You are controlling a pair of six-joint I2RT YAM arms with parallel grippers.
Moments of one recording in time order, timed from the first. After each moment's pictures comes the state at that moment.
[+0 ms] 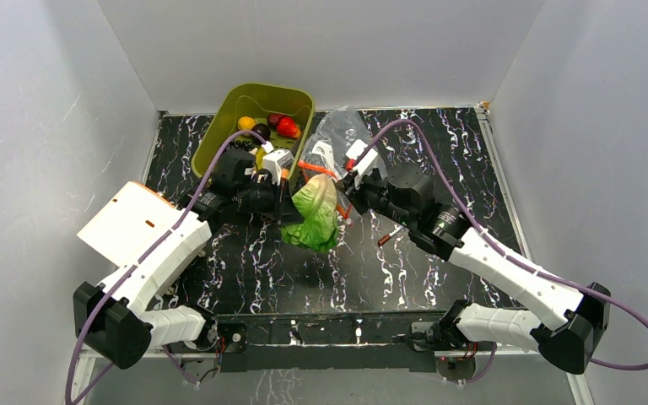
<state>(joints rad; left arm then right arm) -0.52 1.20 1.06 -0.59 0.59 -0.26 0.81 1.09 1.02 -0.14 -0.03 -0.20</state>
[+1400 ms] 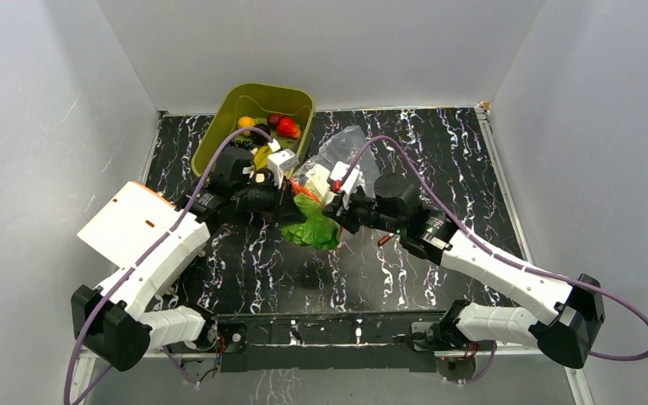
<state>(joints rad) -0.51 1.21 1.07 -0.56 0.67 -0.07 0.86 1.11 0.95 -0.14 -0.22 -0.19</state>
